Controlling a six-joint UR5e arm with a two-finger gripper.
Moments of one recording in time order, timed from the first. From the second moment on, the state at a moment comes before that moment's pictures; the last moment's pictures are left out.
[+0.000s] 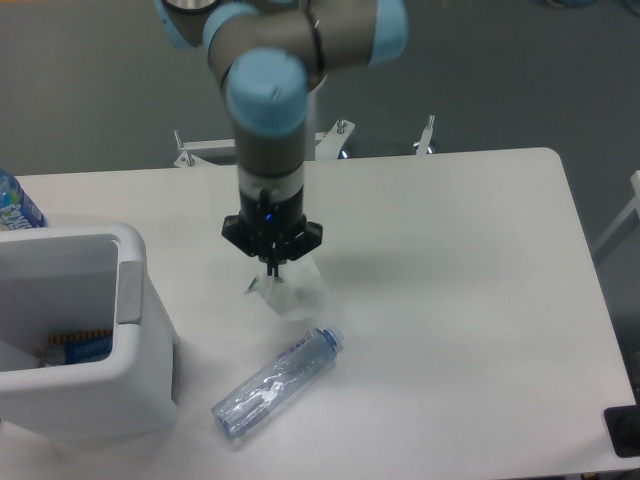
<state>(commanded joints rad) 2.40 -1.70 -1.52 -1.13 1.29 0.28</state>
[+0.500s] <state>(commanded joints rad) 2.43 -1.70 -1.40 -1.10 1.04 0.13</state>
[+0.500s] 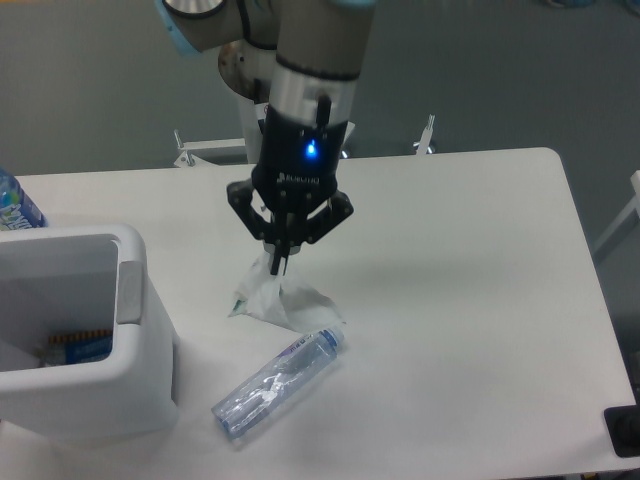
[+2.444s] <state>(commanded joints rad) 2.23 -1.80 -1.39 -1.01 1.33 0.09</state>
